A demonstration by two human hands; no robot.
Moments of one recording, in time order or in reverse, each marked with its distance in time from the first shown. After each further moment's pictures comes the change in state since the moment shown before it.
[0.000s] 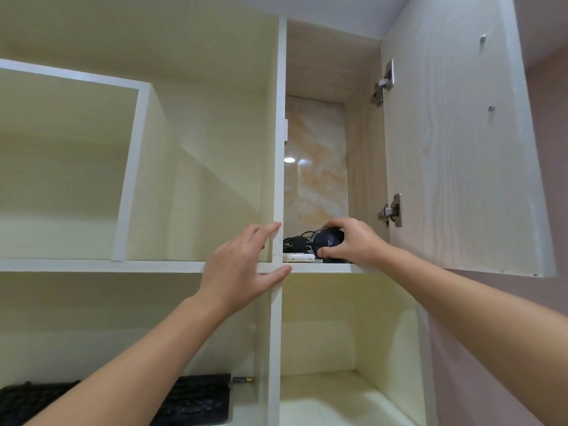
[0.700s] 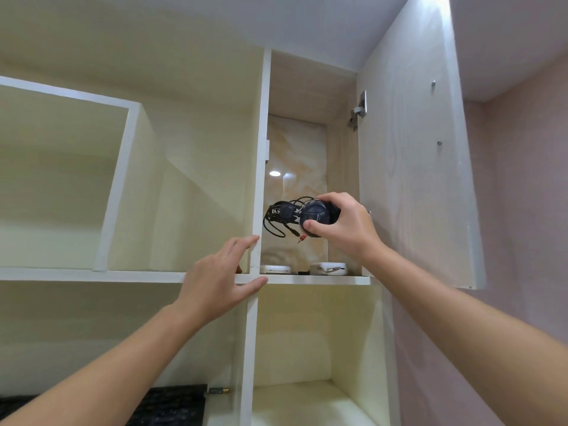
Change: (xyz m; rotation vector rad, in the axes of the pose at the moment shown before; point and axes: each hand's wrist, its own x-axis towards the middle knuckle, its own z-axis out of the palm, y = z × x) left_hand 0.000 0.003 -0.003 -0.004 -0.056 -0.027; right_hand -0.027 -0.046 -0.059 0.127 0.393 -0.145
